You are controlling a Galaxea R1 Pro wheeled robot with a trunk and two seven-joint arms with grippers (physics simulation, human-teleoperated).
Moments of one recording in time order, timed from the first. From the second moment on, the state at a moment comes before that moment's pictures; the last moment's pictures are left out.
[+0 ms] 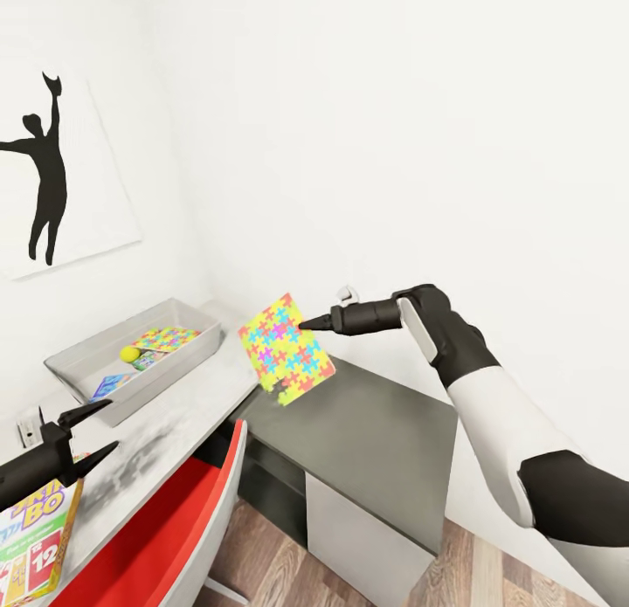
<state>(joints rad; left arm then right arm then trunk) -0.19 0.36 0.54 -1.45 1.97 1.03 0.36 -1.16 0.02 0.23 -0.85 -0.23 1.04 1.03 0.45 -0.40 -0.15</state>
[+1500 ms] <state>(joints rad) 0.14 0.35 0.72 -1.58 1.97 1.05 0.11 -1.46 0.07 0.17 -0.47 -0.26 1.04 0.79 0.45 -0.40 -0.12</state>
